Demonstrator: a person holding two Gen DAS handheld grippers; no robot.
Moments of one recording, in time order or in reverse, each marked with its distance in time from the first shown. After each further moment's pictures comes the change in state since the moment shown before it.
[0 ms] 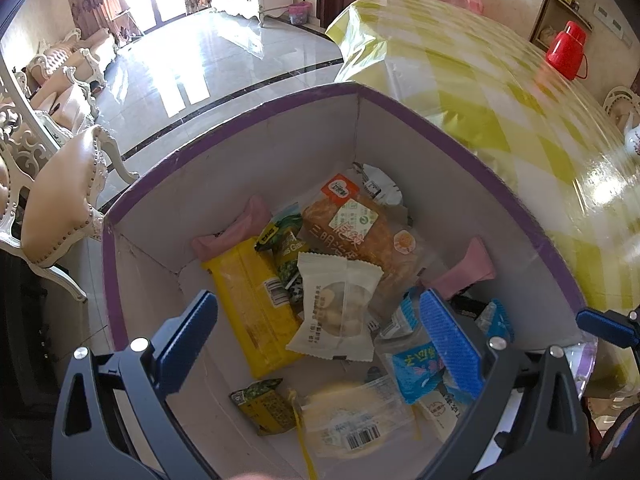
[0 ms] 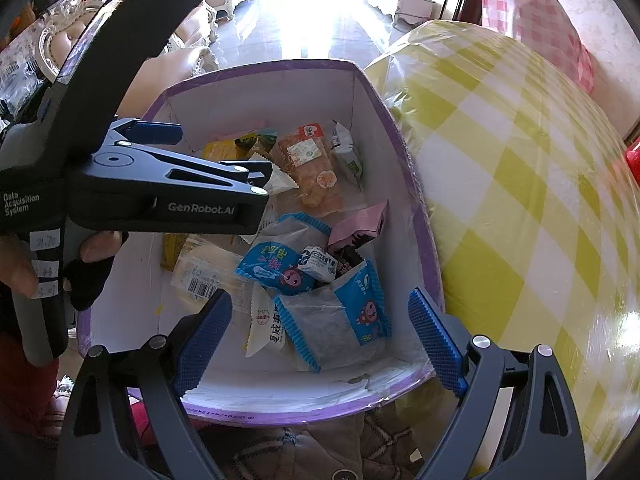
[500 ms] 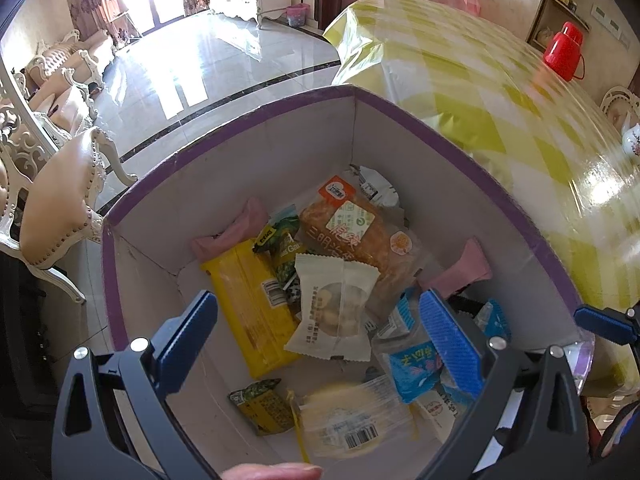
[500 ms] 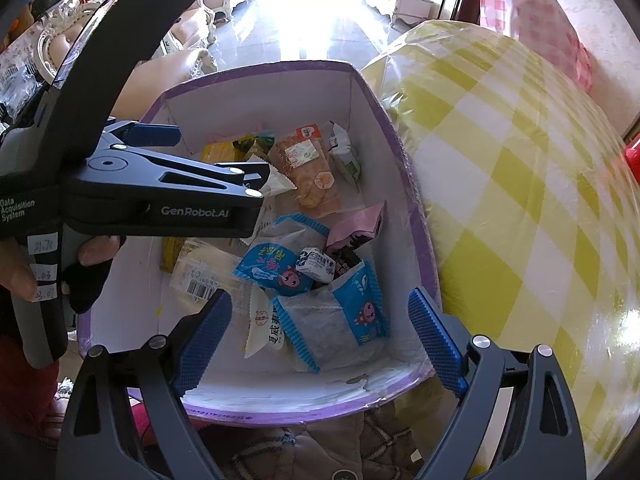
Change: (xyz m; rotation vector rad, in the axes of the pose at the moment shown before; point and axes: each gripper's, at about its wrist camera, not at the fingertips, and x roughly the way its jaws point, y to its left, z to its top) left arm -0.001 -0.001 0.003 0.006 -0.003 -0.010; right arm -0.001 -0.003 0.000 0.001 -0.001 0.001
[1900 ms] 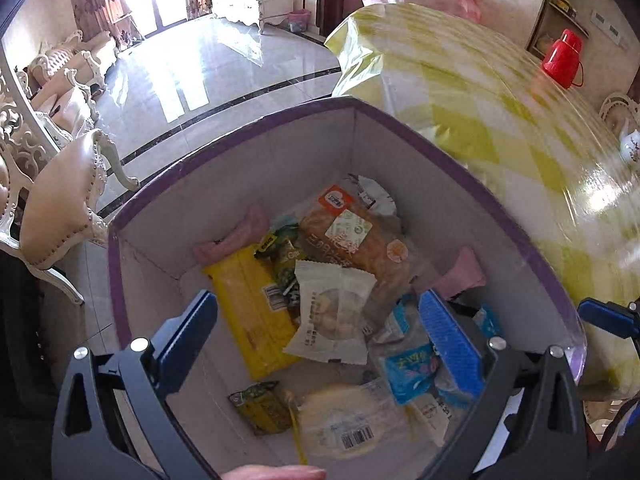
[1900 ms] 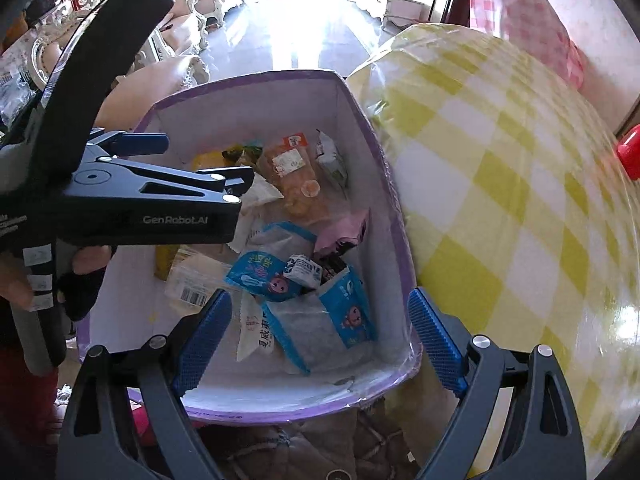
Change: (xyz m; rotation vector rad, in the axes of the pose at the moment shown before) left arm -0.011 -0.001 0.001 -0.012 -0.021 -0.001; right arm -0.008 -0.008 0.003 0.018 -0.012 -0.018
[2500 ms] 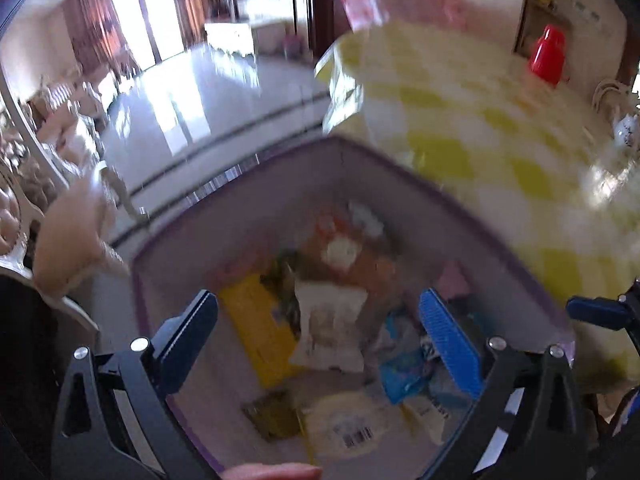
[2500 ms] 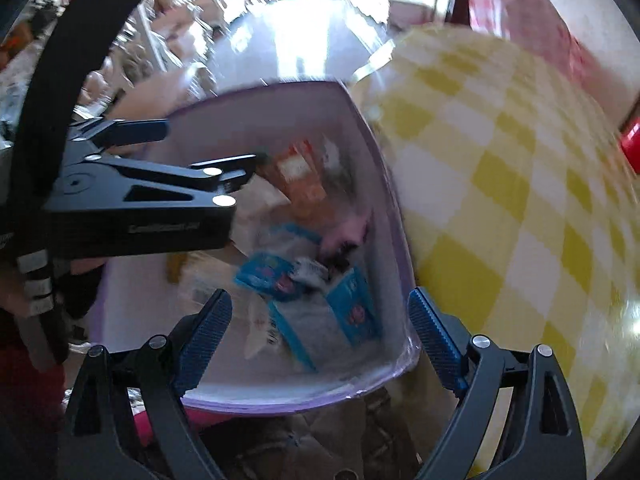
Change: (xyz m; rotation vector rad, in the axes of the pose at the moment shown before) left arm -0.023 -0.013 0.000 0.060 -0.058 0.026; right arm -0.002 -0.007 -0.003 0.025 0.021 0.012
